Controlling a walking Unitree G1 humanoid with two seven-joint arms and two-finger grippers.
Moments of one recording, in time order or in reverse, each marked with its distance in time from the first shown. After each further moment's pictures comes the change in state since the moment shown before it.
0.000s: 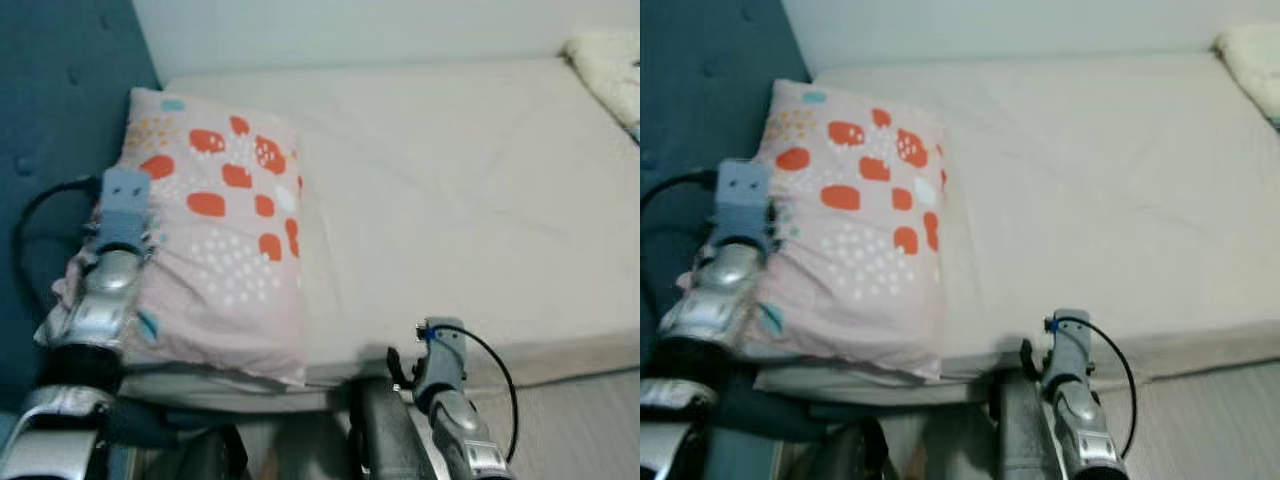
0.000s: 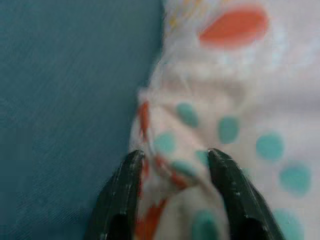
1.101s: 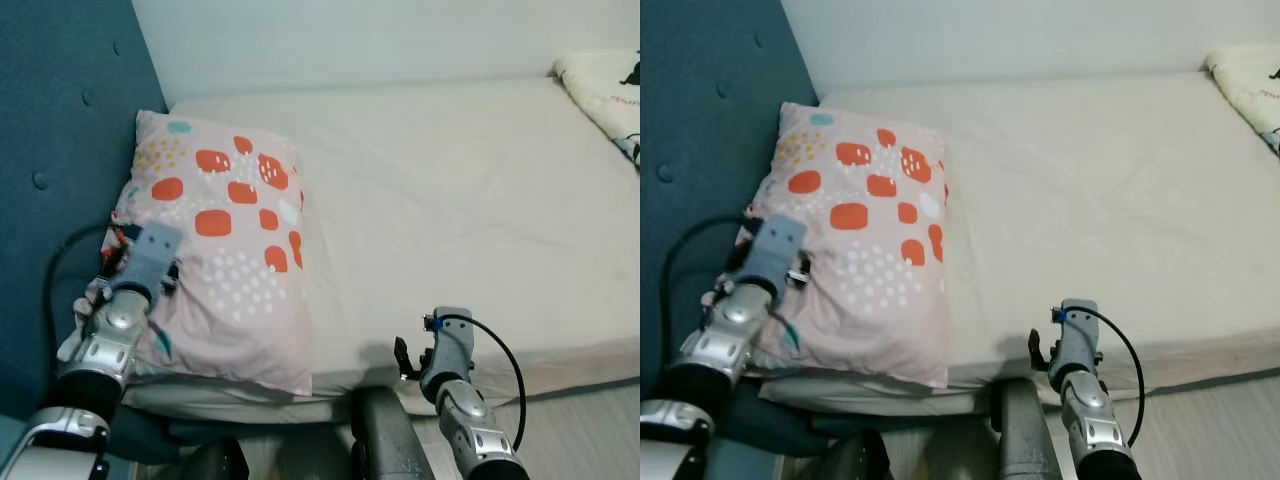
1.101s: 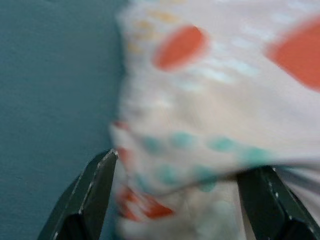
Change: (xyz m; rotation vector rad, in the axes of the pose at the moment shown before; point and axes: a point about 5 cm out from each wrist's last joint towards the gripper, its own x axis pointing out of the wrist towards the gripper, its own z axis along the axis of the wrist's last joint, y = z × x) left arm -0.006 -0.012 -0.011 0.116 -0.102 -0.084; right arm 0.009 -0.003 0.013 -0.003 -0.018 0.005
